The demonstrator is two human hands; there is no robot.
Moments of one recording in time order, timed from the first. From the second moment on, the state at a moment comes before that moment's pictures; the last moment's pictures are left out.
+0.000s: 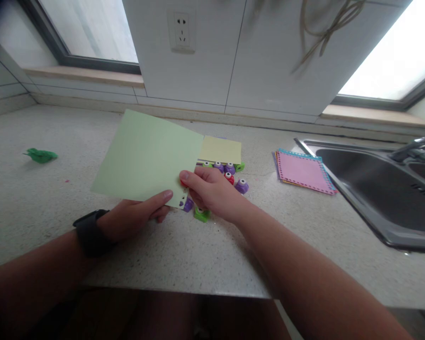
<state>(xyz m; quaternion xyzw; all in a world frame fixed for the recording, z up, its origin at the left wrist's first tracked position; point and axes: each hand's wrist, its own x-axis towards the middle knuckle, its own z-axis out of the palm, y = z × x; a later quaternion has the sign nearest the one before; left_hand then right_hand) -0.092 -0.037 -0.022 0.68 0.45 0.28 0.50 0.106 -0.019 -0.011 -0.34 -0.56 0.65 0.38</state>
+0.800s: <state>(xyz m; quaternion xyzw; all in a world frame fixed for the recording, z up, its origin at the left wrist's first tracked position) -0.094 -0.034 -0.028 0.69 0.42 0.30 0.51 0.104 -0.019 -0.019 -0.33 -0.61 0.59 0.41</state>
